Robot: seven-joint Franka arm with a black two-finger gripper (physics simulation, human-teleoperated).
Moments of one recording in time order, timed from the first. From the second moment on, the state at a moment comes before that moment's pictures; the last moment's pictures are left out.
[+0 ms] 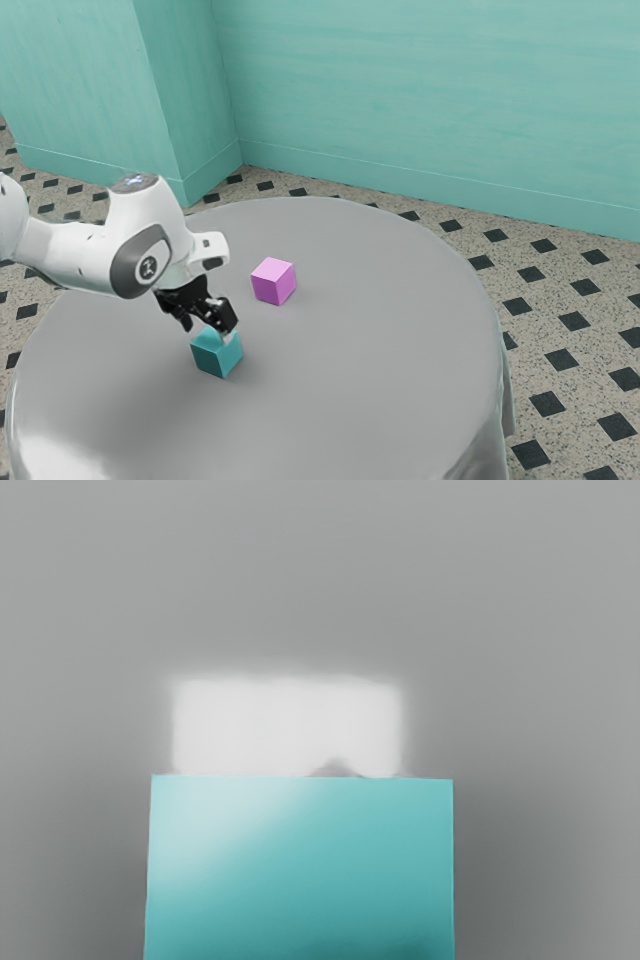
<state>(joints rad) -0.07 0.04 0.10 -2.41 -0.10 2.56 0.08</state>
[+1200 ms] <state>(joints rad) -0.07 0.14 0.10 -2.40 -0.23 2.66 0.17</state>
